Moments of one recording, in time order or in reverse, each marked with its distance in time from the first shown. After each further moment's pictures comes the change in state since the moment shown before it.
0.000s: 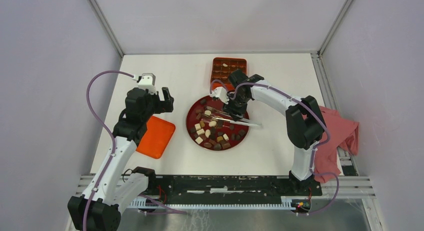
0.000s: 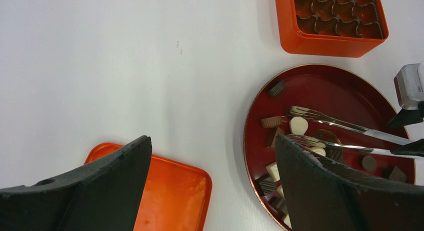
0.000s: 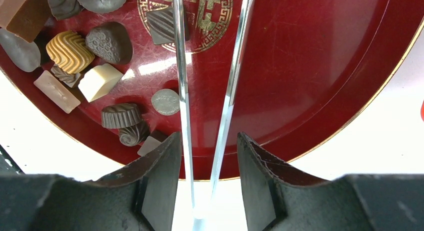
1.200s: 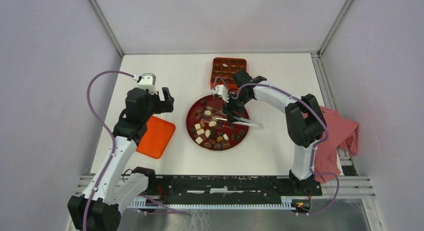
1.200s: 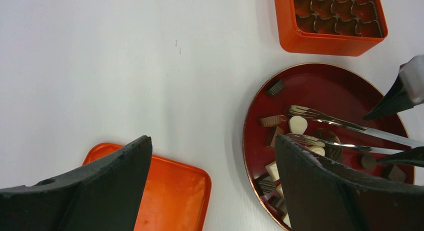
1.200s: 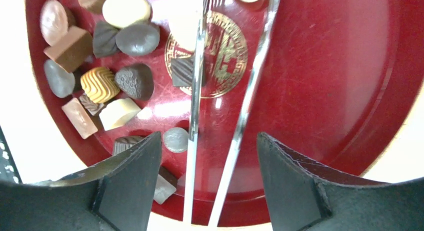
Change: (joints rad) left arm 0.000 0.004 0.000 0.000 0.008 0.000; right arm -0.039 0.015 -0.079 0.155 -0.214 -0.066
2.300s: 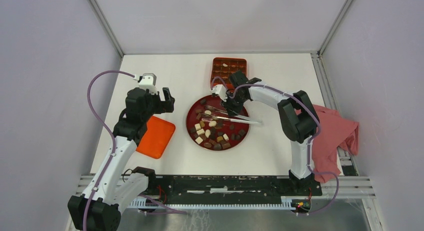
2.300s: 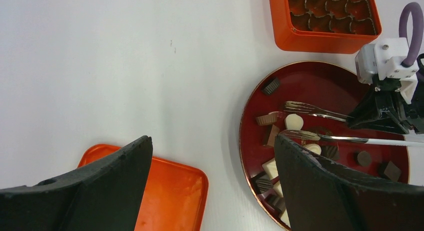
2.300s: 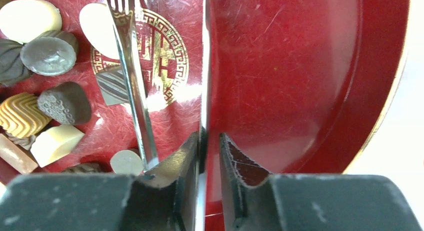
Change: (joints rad) left arm 0.000 0.001 0.000 0.000 0.027 0.000; right arm -0.010 0.092 0.048 0.084 0.116 0.125
